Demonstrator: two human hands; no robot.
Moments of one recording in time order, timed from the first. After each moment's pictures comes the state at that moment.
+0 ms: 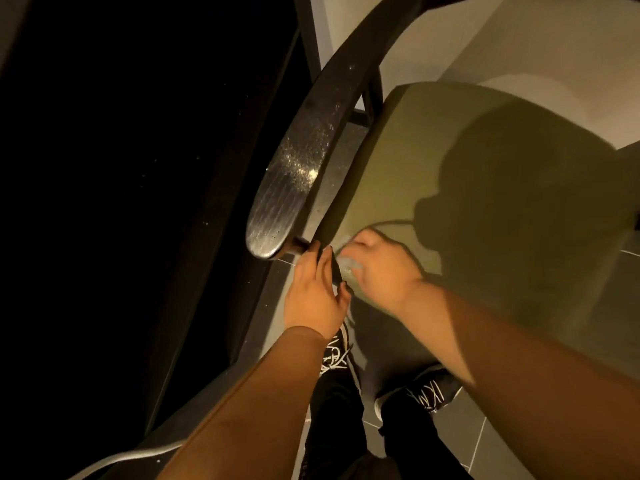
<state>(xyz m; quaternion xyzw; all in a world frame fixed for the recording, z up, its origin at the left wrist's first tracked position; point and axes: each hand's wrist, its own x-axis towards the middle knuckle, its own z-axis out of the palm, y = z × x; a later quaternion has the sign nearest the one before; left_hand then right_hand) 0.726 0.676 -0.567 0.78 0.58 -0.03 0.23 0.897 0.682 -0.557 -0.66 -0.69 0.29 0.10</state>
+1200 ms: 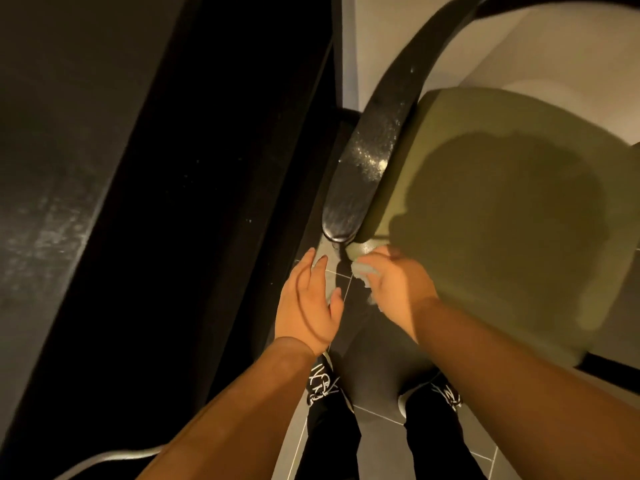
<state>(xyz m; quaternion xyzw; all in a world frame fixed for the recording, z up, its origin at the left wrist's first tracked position) 0.623 0.685 -0.519 0.80 0.55 0.00 0.24 0.814 0.661 -0.521 -0.72 -0.61 0.30 0.12</state>
